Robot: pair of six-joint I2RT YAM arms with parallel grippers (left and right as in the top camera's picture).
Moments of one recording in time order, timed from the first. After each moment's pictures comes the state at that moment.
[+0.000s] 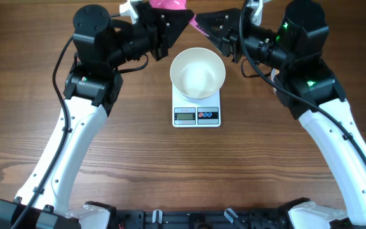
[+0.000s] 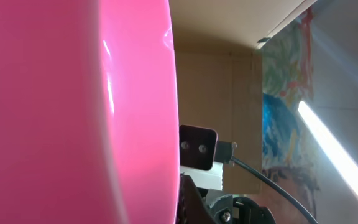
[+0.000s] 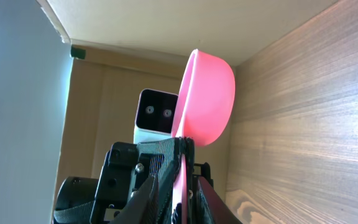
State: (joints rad) left arm -0.27 1.46 1.32 0.13 0.81 -1.59; right arm 0.34 1.43 1.42 -0.13 -0.68 1.27
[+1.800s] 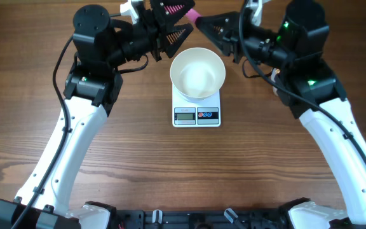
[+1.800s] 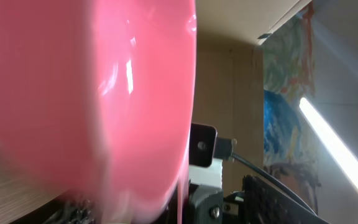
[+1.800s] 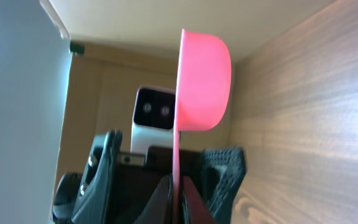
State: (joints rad) left arm -0.27 1.46 1.32 0.13 0.82 -1.58; right arm 0.32 1.43 1.42 -0.13 -0.71 1.26
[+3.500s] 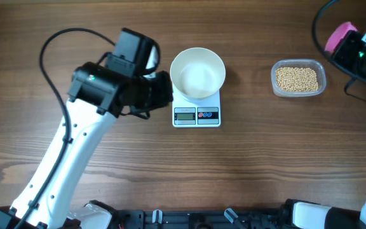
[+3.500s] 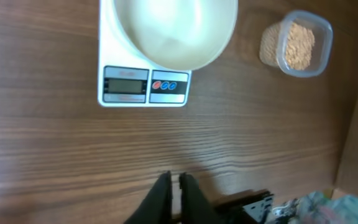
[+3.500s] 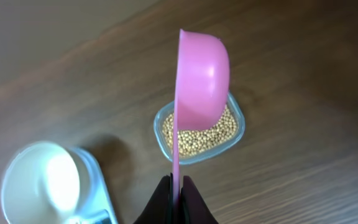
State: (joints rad) left arm -0.45 1.47 1.58 -1.21 0.27 -0.64; right arm -0.16 1.47 1.85 -1.28 -0.01 0.24
